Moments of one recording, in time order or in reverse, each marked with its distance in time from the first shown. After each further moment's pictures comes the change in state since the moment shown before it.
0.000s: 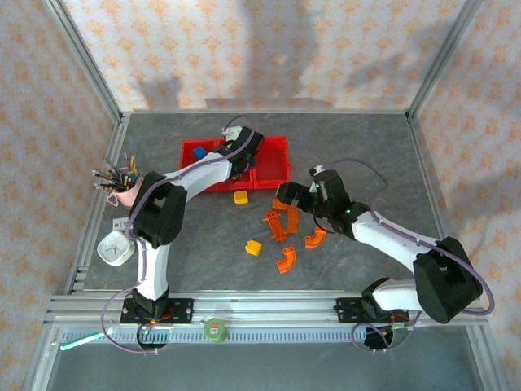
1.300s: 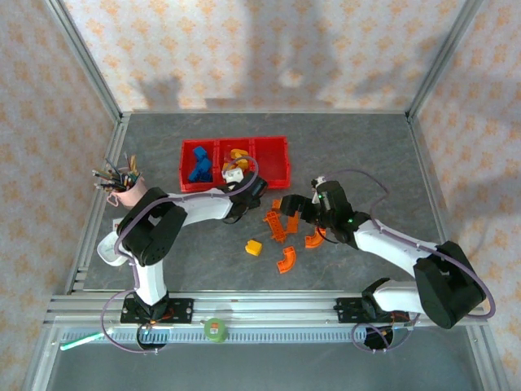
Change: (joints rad) left arm -0.158 -0.133 -0.435 0.160 0.016 -0.256; right arm 0.000 -0.030 -0.116 0.035 -0.030 -0.018
